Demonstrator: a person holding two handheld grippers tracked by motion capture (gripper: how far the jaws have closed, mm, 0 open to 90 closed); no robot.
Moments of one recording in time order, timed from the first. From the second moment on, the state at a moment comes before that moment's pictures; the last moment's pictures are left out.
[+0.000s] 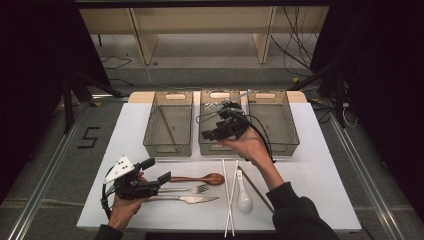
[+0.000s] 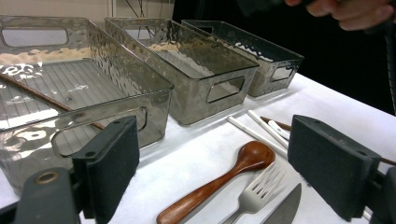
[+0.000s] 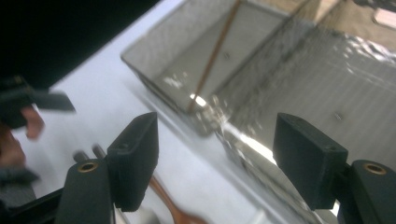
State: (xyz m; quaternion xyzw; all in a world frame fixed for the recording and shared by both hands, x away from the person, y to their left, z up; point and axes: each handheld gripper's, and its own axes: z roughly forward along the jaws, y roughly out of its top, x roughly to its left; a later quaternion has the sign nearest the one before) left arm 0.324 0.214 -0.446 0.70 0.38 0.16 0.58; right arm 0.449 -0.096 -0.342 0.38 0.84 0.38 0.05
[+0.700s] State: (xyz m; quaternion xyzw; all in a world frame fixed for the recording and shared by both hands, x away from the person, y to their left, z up) left arm 0.324 0.213 -0.446 0.70 0.38 0.16 0.58; right arm 0.382 -0.178 -0.386 0.42 0.86 0.28 0.08
